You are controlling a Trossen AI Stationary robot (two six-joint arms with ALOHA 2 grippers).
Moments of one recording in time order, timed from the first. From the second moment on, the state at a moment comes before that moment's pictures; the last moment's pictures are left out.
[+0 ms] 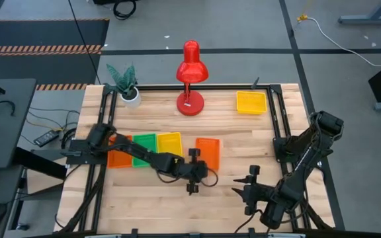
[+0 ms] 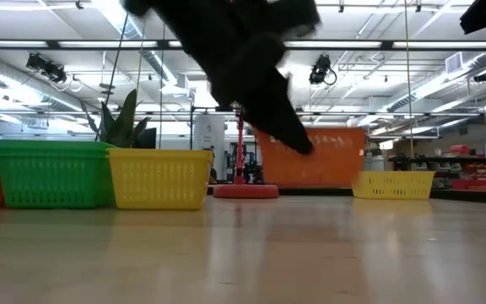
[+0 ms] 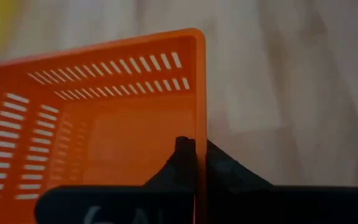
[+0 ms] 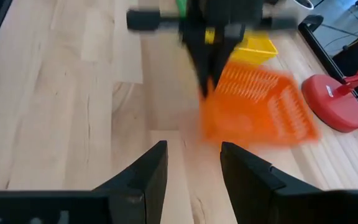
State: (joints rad) left arm -0.33 2.01 1.37 -0.21 -0.41 -0.02; right arm 0.97 1.61 1.08 -0.76 0.94 0.84
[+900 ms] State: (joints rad) left arm -0.86 1.52 1.34 -1.56 -0.44 -1.05; right arm 0.96 1.61 1.02 -0.76 0.99 0.91
